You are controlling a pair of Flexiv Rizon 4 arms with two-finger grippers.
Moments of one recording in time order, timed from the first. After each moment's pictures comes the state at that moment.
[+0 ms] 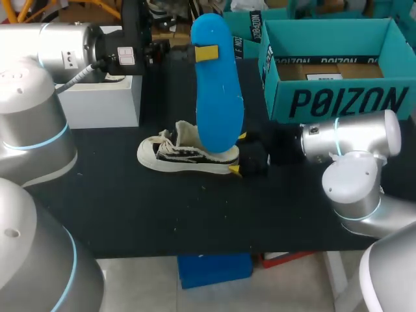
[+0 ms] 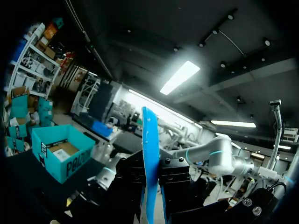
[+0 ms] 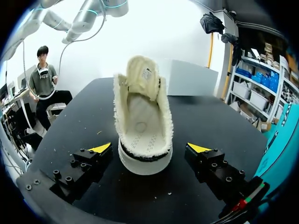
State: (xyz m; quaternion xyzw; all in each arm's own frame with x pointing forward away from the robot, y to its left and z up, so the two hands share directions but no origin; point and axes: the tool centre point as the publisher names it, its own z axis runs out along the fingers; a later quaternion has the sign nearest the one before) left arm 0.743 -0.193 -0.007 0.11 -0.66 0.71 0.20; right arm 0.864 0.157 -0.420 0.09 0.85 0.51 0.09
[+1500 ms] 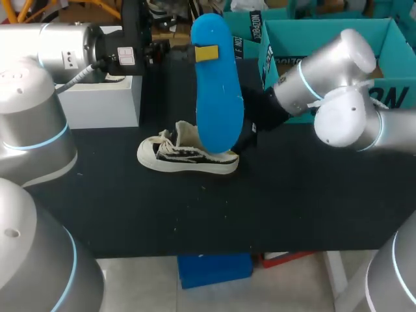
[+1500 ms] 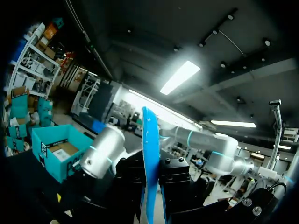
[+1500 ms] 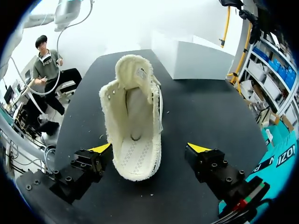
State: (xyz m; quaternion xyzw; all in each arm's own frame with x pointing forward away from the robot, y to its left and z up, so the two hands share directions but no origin) left arm 0.743 -0.193 -0.007 0.11 -0.66 0.71 0.20; right arm 0.885 0.172 -0.376 0.08 0.94 0.33 0.02
